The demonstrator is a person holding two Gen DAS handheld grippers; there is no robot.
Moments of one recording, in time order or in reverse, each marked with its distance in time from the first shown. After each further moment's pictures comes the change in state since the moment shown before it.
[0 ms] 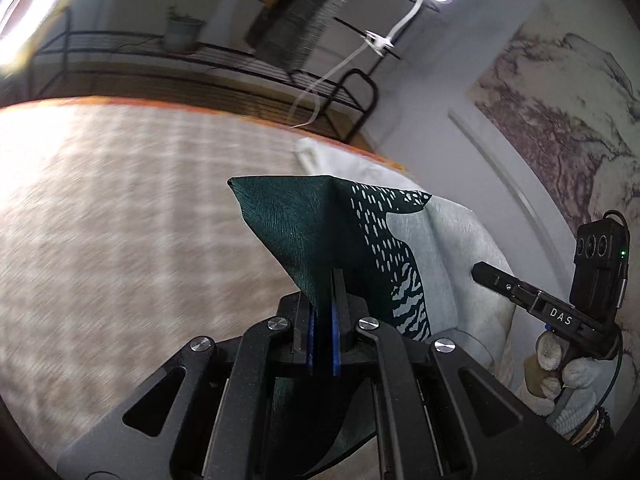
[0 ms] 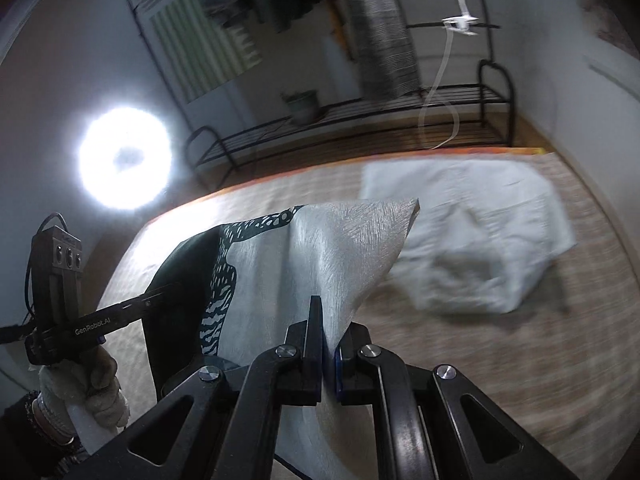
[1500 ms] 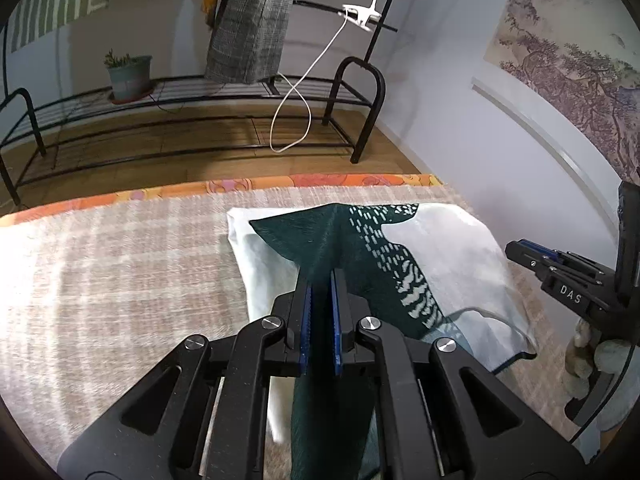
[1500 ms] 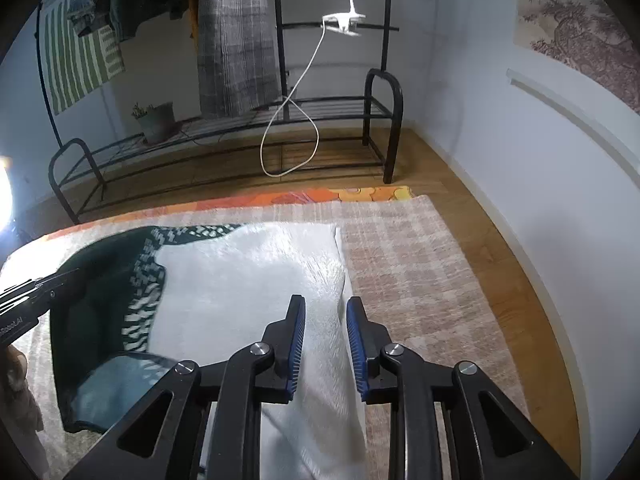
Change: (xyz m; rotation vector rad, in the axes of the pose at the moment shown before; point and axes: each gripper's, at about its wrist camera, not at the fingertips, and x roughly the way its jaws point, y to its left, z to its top) left arm 0.185 -0.078 0.095 0.185 -0.012 0.184; right arm 0.071 -0.191 0.106 -0.008 -0.023 -0.401
